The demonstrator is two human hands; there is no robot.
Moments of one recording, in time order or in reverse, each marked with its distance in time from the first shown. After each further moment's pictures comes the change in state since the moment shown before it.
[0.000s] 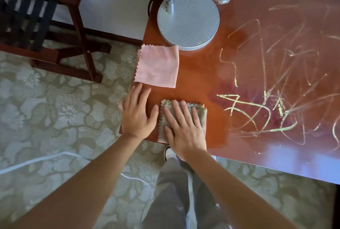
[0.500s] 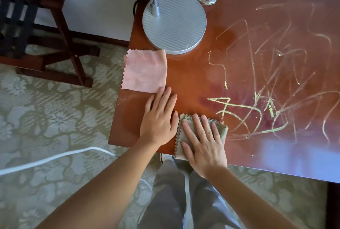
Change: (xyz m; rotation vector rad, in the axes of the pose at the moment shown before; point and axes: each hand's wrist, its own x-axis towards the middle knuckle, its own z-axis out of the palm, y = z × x) left_hand 0.012 0.063 0.038 0.050 -0.105 0.342; right_hand -0.055 0.062 -0.004 -0.052 0.013 0.056
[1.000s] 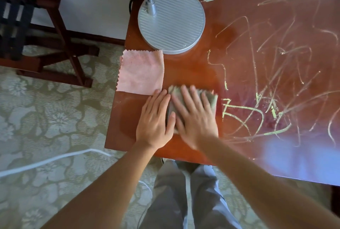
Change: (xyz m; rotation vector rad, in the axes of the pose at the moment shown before) left_hand 0.002 0.000 -0.001 -0.156 0.156 -0.038; right_hand 0.091 0.006 -0.021 -0.017 -0.022 -0.031
